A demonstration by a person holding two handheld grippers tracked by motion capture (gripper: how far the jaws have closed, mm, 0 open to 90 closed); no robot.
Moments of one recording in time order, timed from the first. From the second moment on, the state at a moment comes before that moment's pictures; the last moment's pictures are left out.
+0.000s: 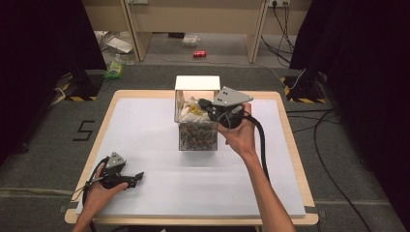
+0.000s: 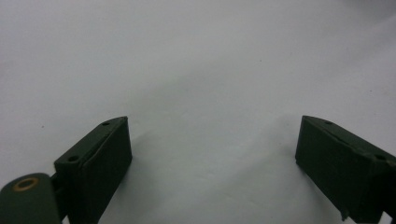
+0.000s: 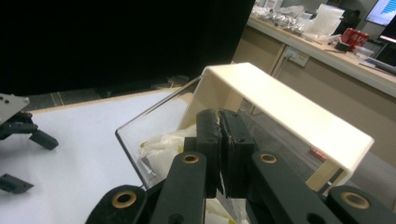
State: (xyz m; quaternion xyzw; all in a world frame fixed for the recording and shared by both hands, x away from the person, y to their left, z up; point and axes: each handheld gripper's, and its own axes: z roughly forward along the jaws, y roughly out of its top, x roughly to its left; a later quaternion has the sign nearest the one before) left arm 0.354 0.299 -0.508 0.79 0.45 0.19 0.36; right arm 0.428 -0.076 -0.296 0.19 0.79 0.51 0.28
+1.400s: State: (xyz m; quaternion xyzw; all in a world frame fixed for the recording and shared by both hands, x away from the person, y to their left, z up) left arm 0.354 0.299 -0.508 0.79 0.45 0.19 0.36; right arm 0.404 -0.166 -0.265 0.25 0.72 0.55 0.32
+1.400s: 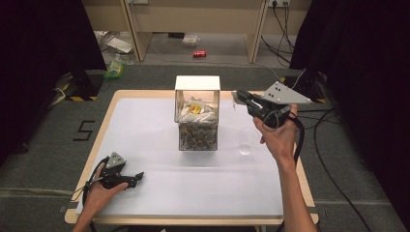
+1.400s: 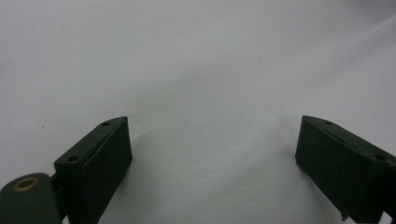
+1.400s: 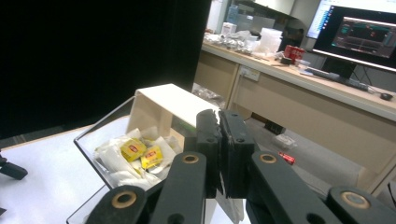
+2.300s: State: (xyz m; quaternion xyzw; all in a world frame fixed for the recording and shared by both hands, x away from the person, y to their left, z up) left arm 0.354 0.299 -0.508 0.79 0.45 0.19 0.36; right arm 0.400 -0.213 -0.325 0.32 0.71 0.54 0.33
